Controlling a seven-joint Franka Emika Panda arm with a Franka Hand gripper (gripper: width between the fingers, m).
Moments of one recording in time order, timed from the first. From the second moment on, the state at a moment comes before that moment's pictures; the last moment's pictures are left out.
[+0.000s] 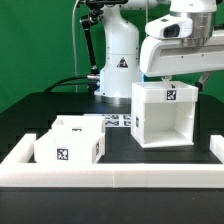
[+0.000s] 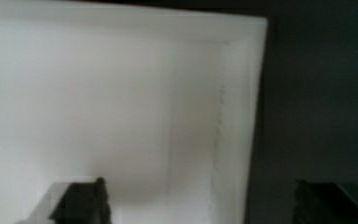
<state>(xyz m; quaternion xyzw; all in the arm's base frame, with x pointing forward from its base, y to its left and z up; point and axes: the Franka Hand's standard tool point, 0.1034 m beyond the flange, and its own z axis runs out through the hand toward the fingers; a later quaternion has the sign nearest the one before) 0.433 0.109 0.099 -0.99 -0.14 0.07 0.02</state>
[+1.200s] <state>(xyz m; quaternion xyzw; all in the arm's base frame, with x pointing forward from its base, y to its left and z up) 0.434 0.108 0.100 -0.99 -0.14 0.07 0.02</state>
